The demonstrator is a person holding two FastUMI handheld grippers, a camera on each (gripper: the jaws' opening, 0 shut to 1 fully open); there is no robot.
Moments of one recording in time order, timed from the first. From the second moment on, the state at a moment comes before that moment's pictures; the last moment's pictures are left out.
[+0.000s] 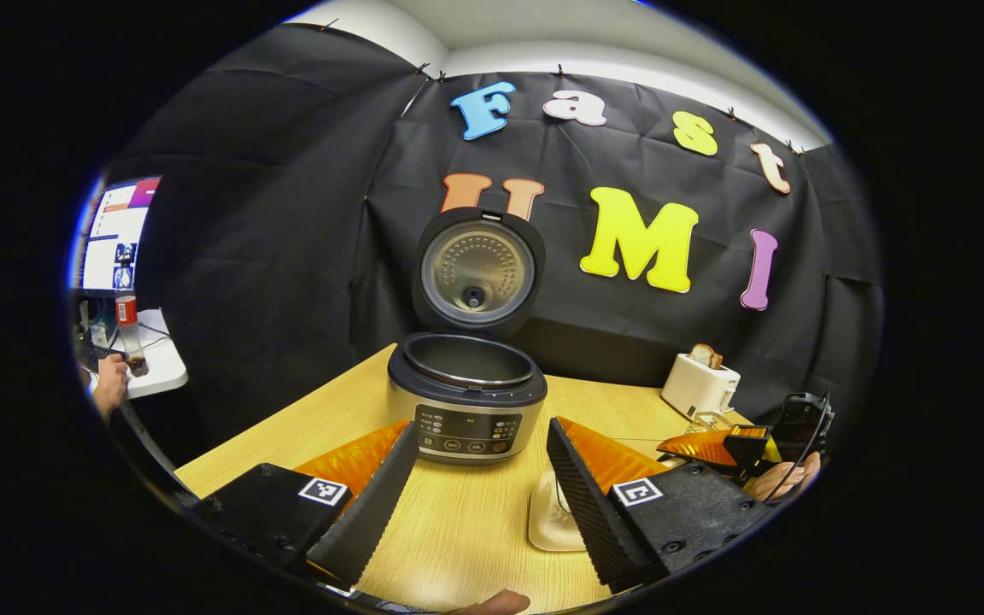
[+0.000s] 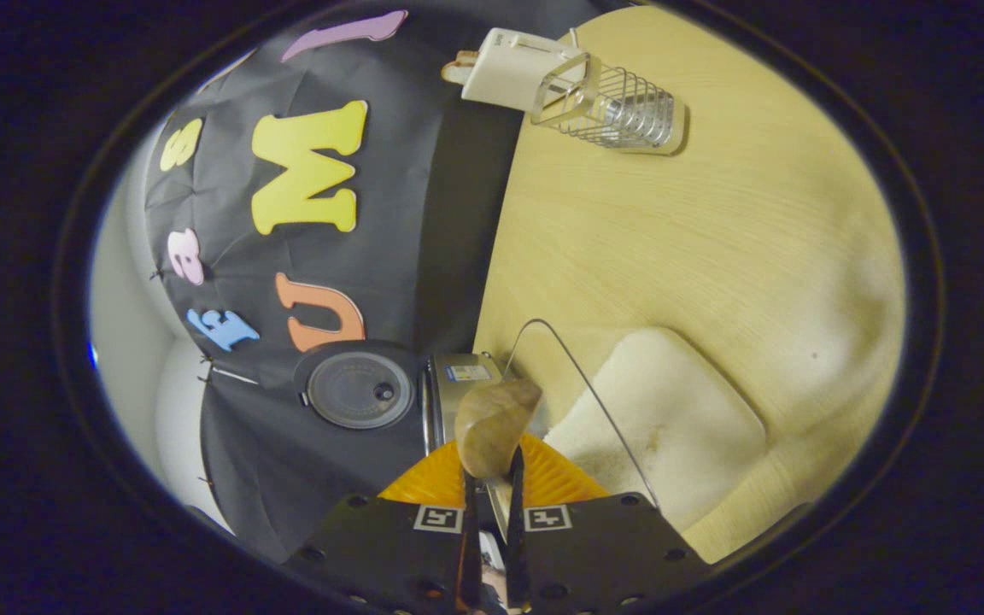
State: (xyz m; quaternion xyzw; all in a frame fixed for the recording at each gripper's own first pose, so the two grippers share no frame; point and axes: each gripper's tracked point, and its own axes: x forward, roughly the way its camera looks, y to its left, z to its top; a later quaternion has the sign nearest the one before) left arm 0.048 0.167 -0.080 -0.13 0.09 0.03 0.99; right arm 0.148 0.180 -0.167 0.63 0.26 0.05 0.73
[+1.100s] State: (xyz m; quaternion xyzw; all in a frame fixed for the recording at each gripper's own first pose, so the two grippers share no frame) left arm 0.056 0.183 -0.112 -0.11 0.13 0.05 0.98; right arm 0.250 0.209 -0.017 0.72 0.23 0.13 0.64
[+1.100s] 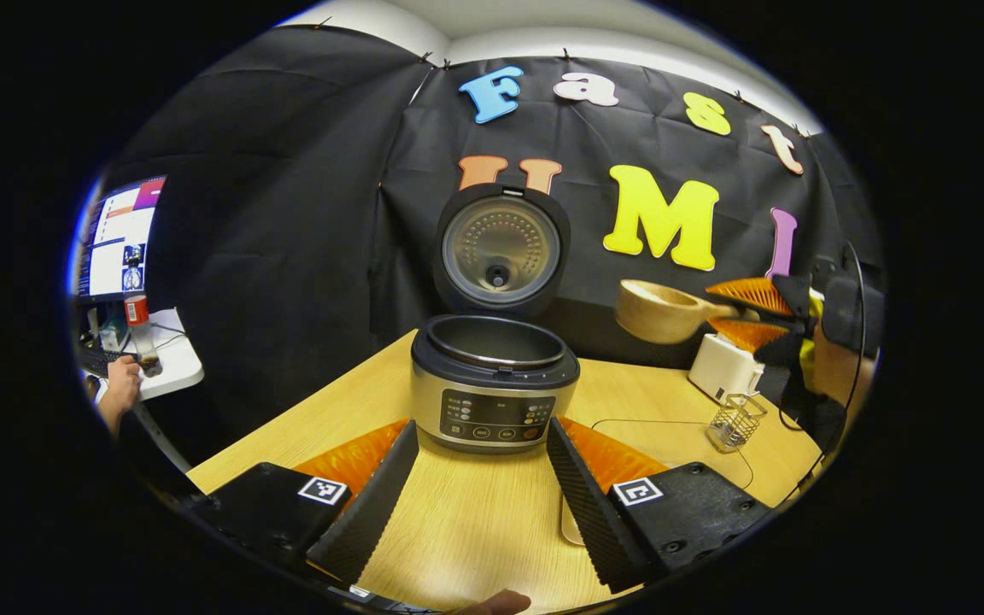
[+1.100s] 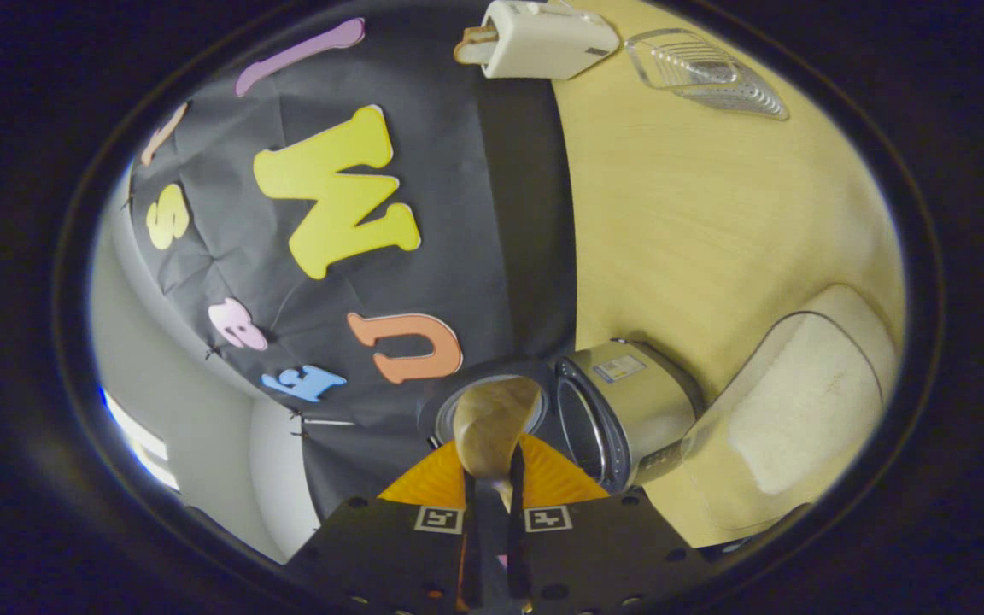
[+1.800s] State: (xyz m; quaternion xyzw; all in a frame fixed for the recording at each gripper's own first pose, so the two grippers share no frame) left arm 0.053 0.232 -0.130 -0.14 0.14 0.10 0.98; right arm 0.392 0.312 -0.032 0.50 0.26 0.03 0.82
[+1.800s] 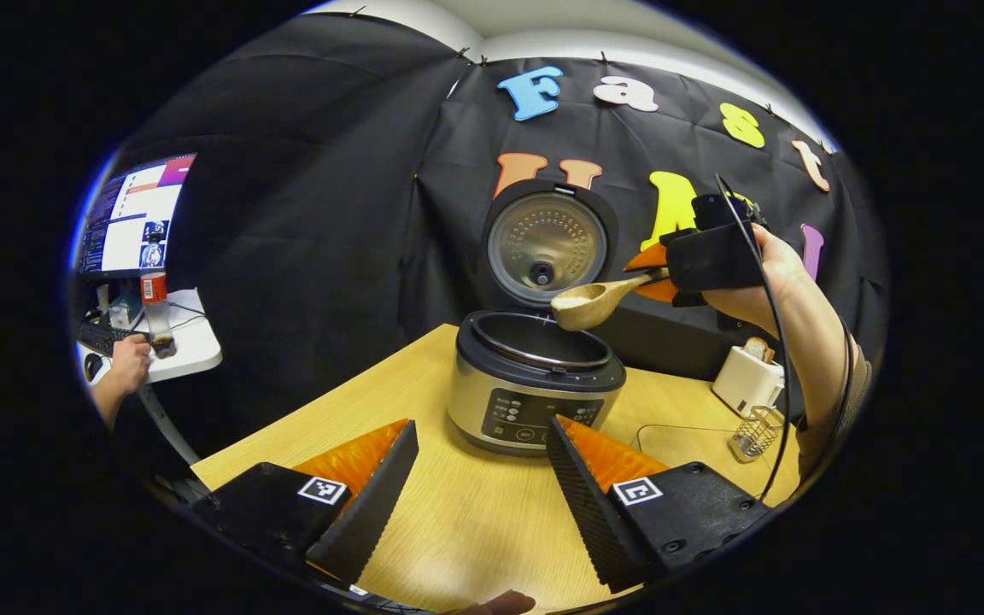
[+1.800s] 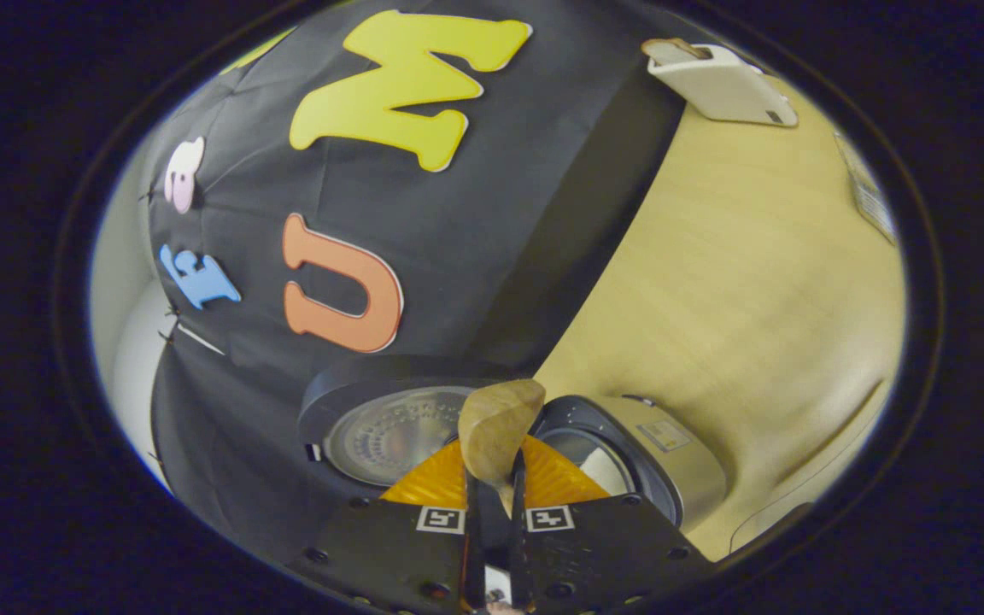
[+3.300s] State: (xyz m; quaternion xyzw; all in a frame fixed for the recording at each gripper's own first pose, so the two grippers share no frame) left arm 0.054 0.242 -0.151 -0.16 0.17 0.11 0.97; right arm 0.386 0.390 0.033 -0.06 0.10 0.07 0.99
